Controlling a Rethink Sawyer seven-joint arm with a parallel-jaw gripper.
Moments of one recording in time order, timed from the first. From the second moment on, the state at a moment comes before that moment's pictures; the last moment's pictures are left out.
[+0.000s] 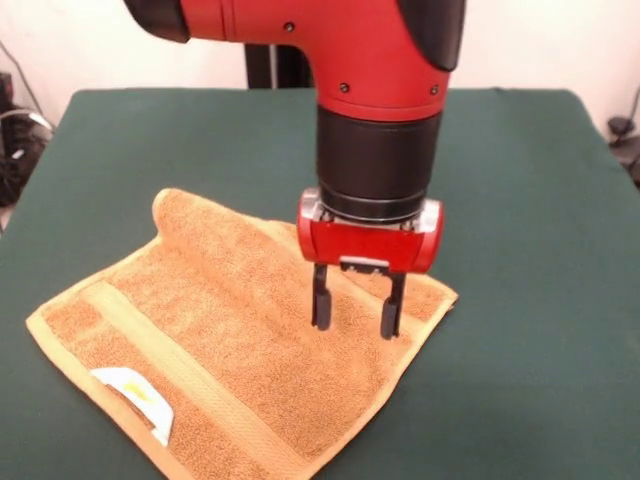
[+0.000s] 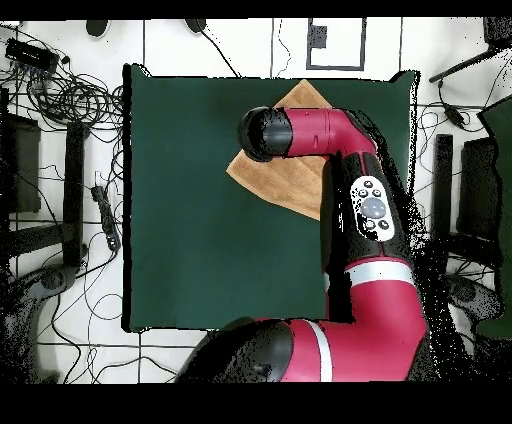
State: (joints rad) arm -0.29 -0.38 0.27 1.10 -0.39 0.68 2.00
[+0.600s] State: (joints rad) arm -0.39 -0.31 0.23 1.17 -0.37 0.35 2.00
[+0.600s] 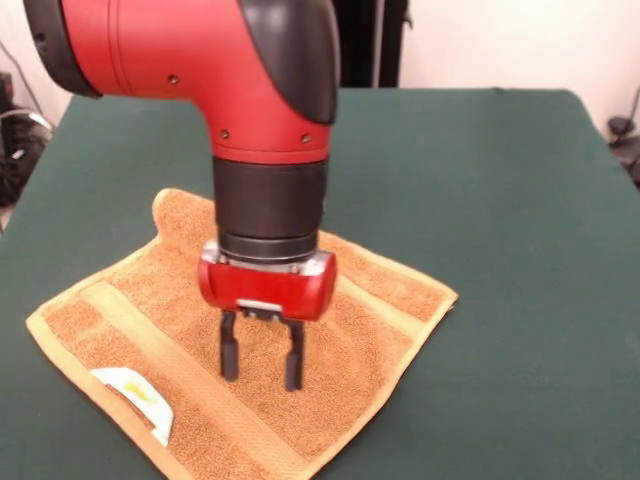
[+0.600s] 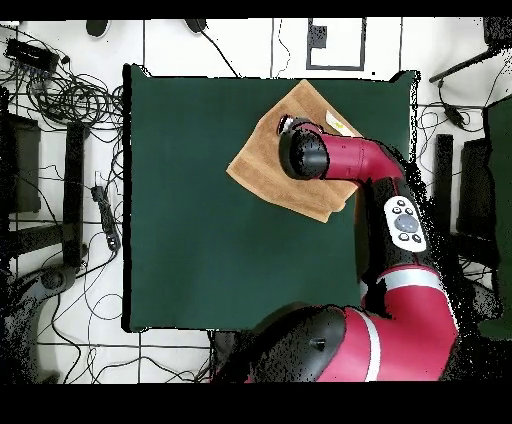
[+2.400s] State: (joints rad) arm -0.28 -0.36 -0.05 1.54 0.10 0.43 2.35
